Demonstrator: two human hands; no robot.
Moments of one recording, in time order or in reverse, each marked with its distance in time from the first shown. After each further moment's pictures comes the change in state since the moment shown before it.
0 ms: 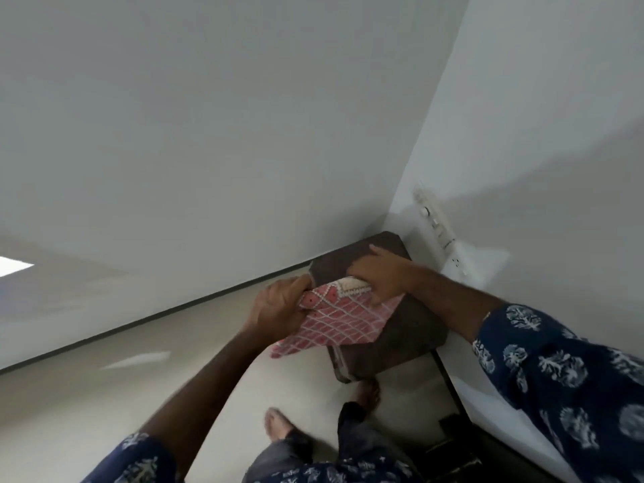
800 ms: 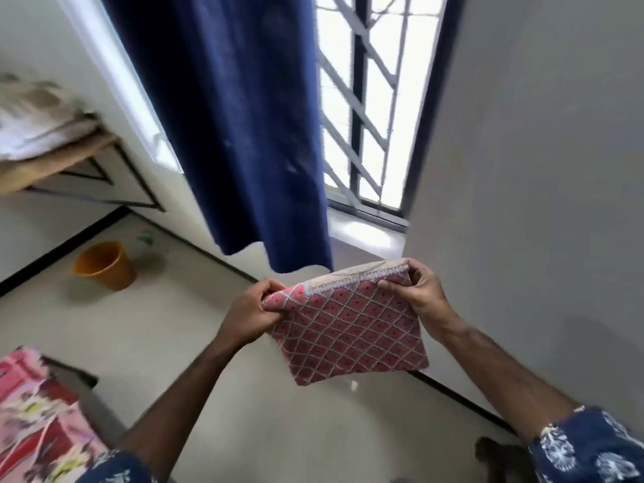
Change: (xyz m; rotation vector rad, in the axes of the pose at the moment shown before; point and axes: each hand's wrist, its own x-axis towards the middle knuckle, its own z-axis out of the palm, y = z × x) left_hand -0.541 -0.328 -0.235 -0.476 0.768 -0.872; right_hand 0.263 -0.589 -0.198 1.266 0.331 -0.373
